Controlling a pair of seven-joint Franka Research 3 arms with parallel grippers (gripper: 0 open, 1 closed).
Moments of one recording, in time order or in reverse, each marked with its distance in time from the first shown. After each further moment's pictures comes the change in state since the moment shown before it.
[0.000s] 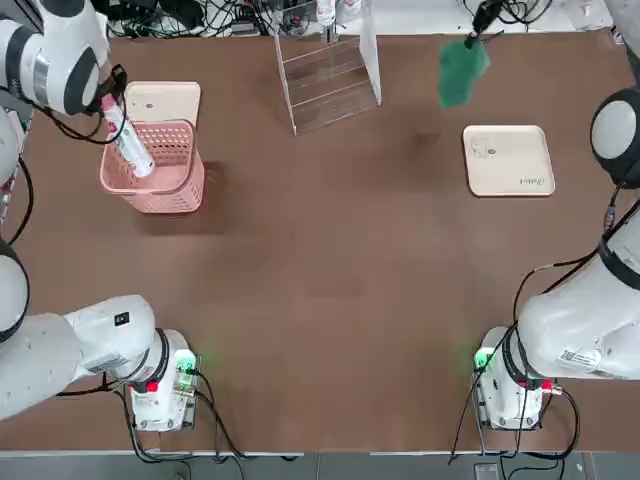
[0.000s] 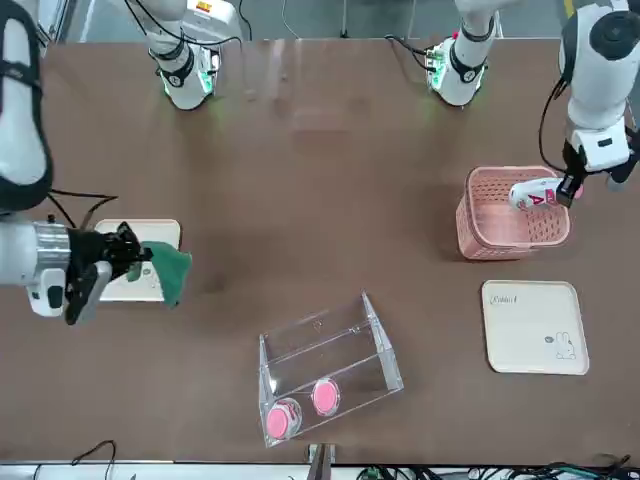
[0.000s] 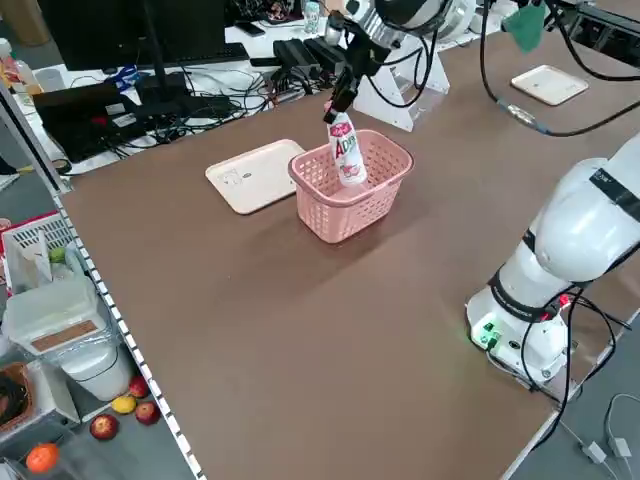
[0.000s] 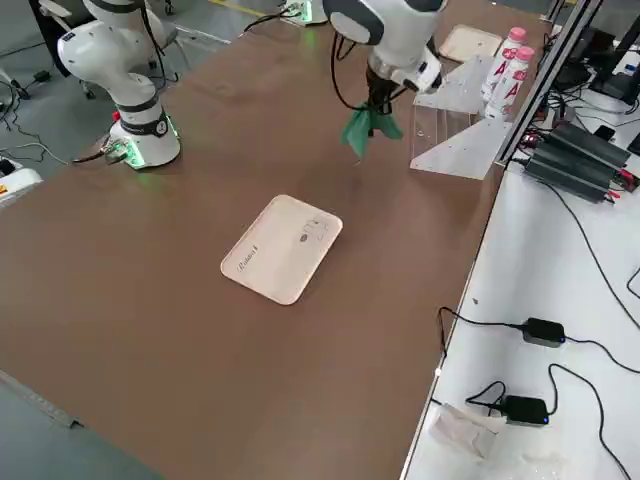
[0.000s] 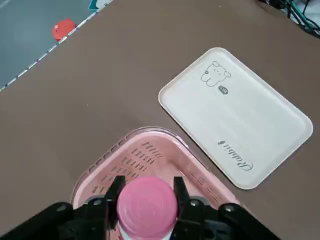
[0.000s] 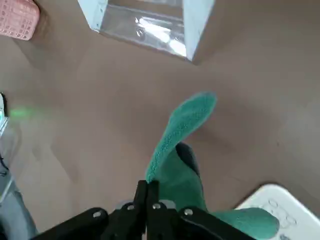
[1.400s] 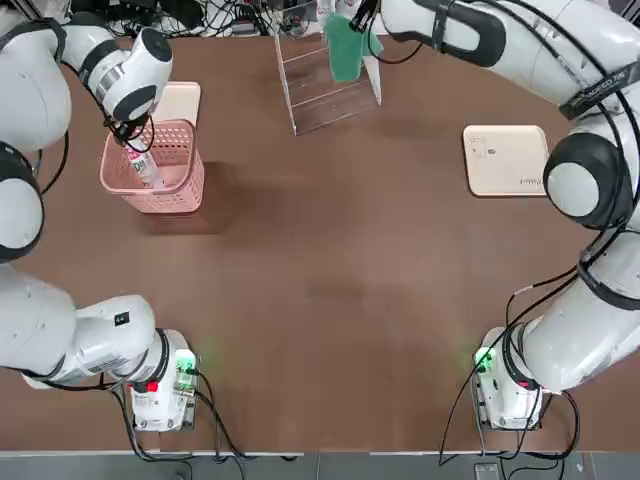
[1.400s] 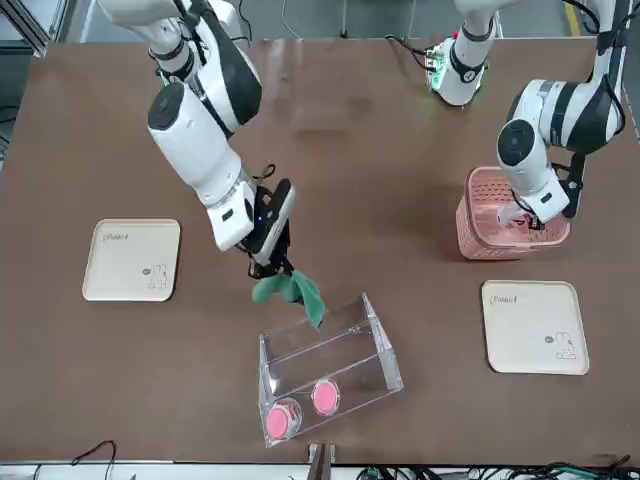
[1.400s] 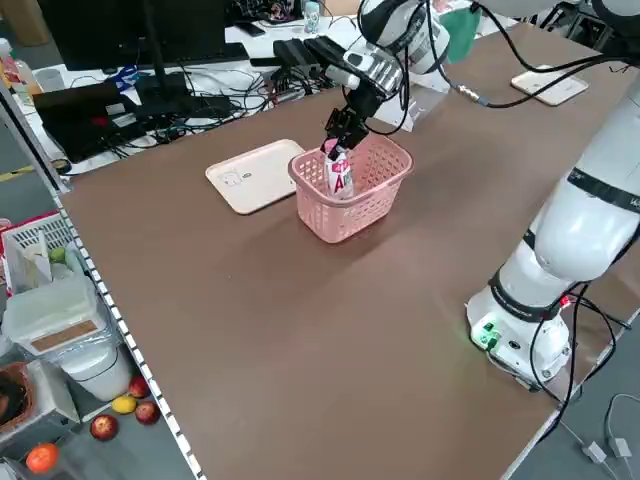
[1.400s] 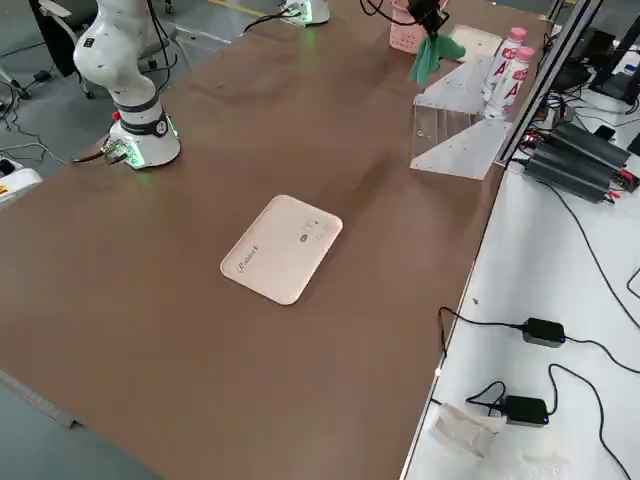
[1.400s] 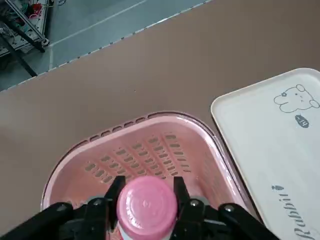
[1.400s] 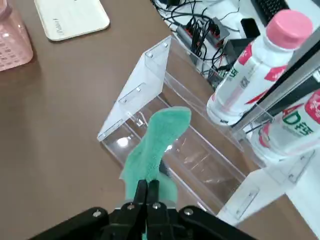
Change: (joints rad) left arm -0.004 0.314 -0.132 0.080 0.370 -0.221 -0.751; right arm 0.530 -0.026 -0.047 -0.190 -0.205 0.876 -0.007
